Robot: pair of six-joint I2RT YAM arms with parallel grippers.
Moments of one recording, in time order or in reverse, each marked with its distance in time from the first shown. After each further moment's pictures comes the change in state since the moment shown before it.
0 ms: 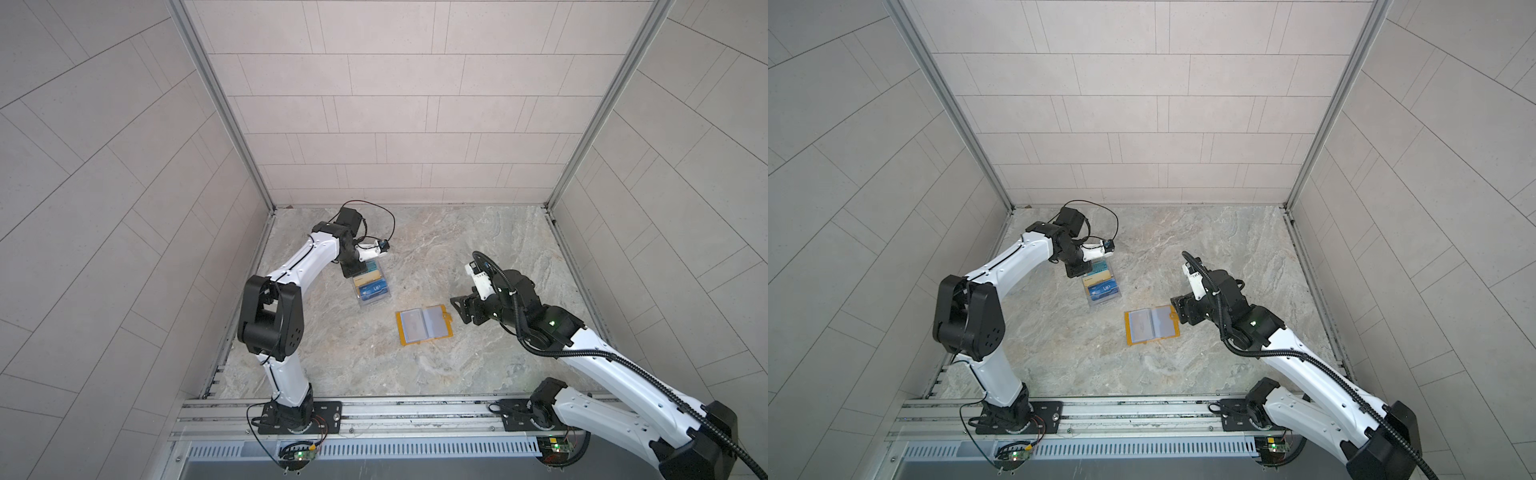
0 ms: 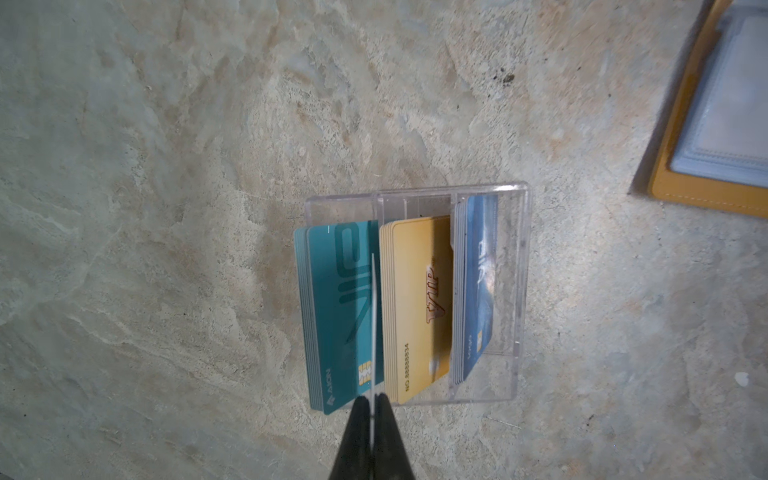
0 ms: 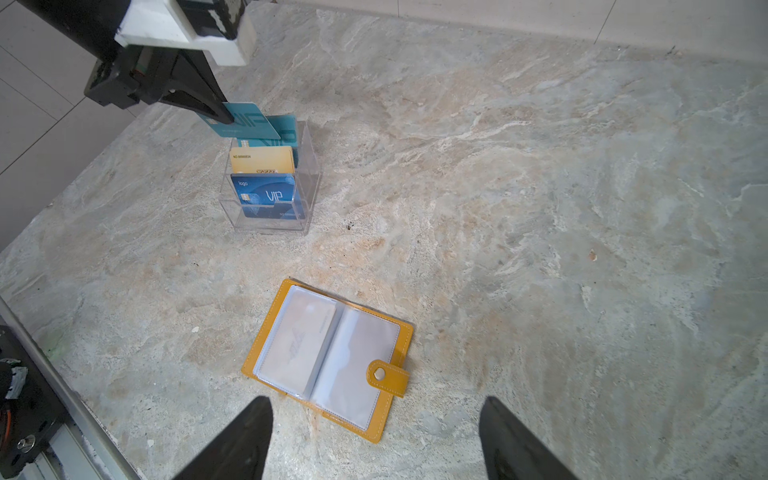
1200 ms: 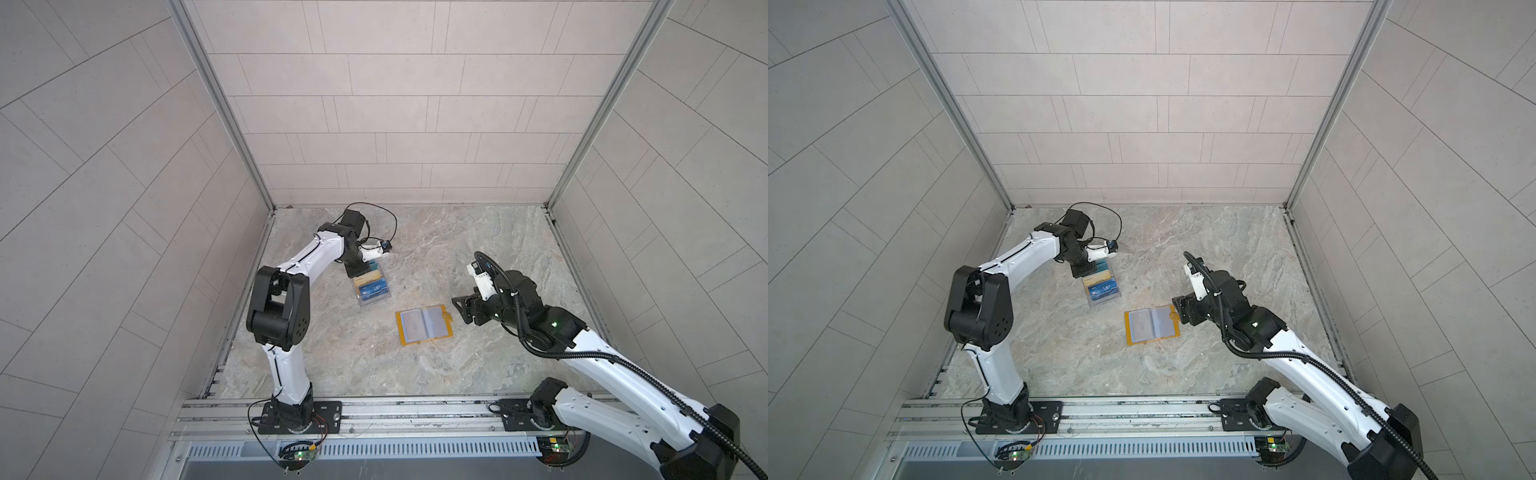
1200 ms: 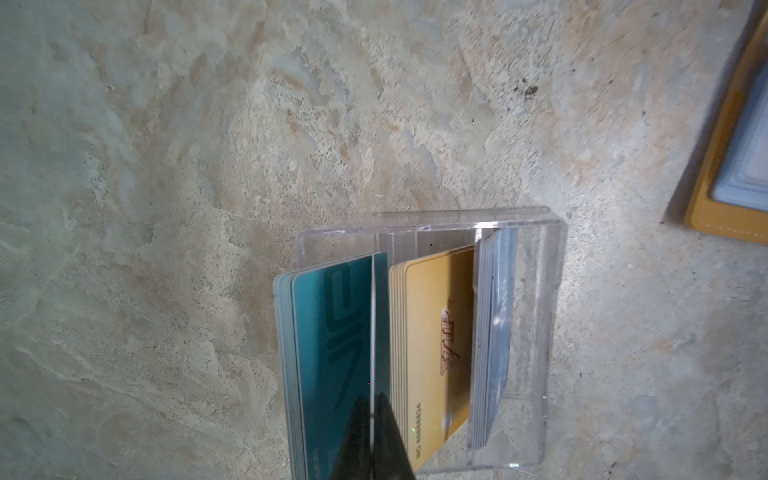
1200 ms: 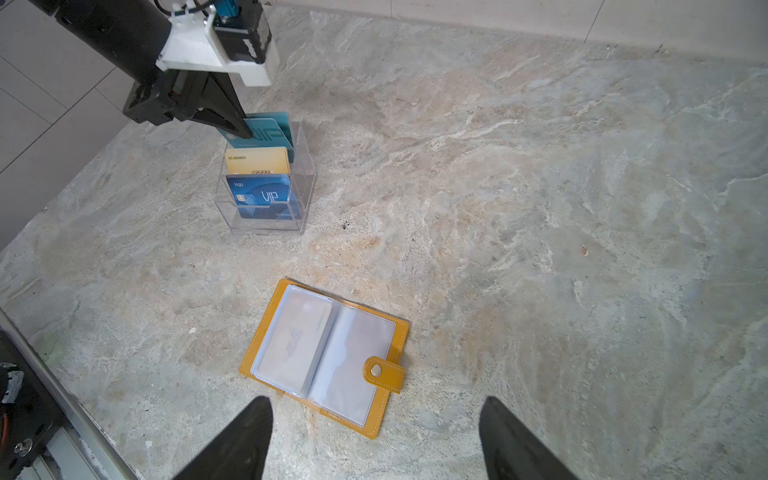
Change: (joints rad) left arm 0.011 0.075 0.012 0.047 0.026 -0.022; right arm 0.000 -0.016 -0.002 -0.012 0.014 0.007
